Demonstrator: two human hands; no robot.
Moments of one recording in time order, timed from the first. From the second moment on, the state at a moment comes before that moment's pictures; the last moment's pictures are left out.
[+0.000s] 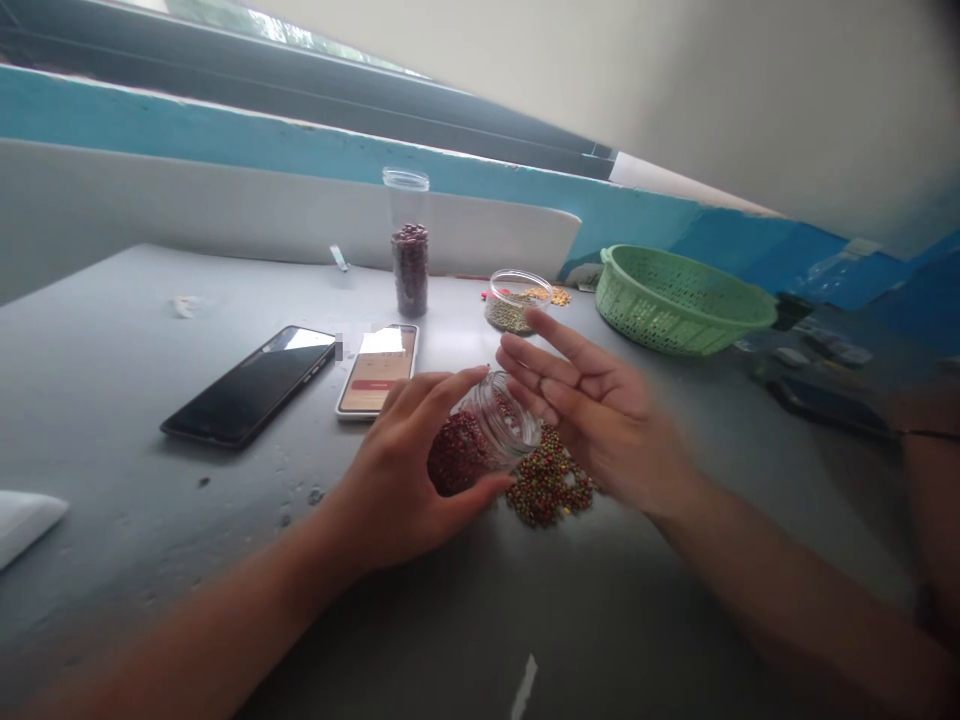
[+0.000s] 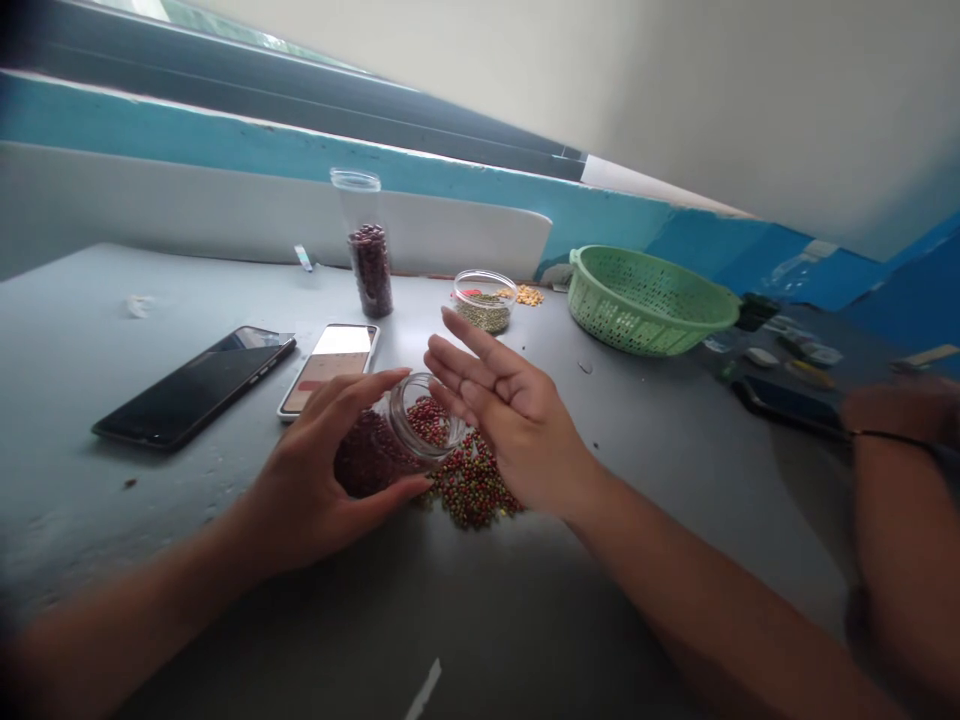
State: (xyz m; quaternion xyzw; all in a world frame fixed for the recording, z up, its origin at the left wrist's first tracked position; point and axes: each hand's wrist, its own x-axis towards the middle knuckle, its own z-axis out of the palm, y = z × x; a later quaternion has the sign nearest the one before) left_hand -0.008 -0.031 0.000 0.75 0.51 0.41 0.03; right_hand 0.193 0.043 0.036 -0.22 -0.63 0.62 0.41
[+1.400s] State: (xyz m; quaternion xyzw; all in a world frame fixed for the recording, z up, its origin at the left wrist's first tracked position) left_hand -0.018 -0.026 -0.006 0.78 0.45 0.42 0.09; right_hand 0.196 0.061 0.096 -0.35 -0.60 0.72 0.10
